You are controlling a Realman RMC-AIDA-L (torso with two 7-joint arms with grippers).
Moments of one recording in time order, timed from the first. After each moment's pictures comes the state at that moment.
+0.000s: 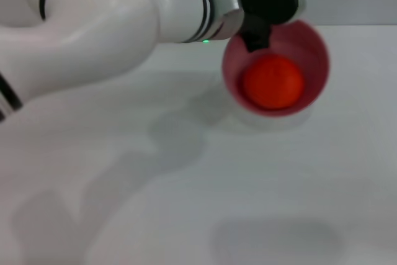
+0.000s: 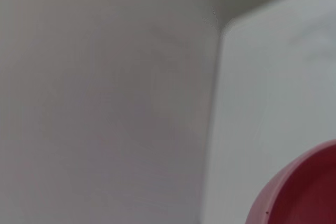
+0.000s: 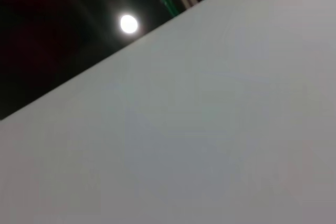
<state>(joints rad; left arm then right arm) -0.83 -2.07 1.93 1.20 2.67 0.62 -2.37 0.18 2.07 -1.03 -0.68 -0.37 -1.70 0.91</state>
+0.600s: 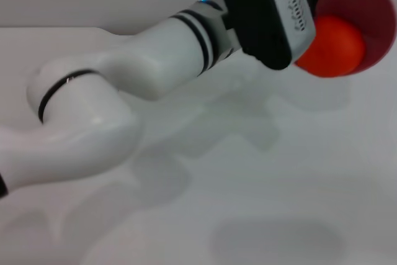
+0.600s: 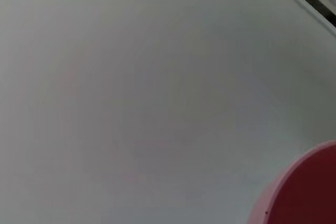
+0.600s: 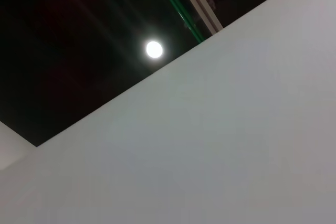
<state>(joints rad) -0.66 -2.07 2.15 1.14 2.68 -0.10 -2.36 0.19 2.07 -1.04 -0.66 -0.36 -1.81 0.92</state>
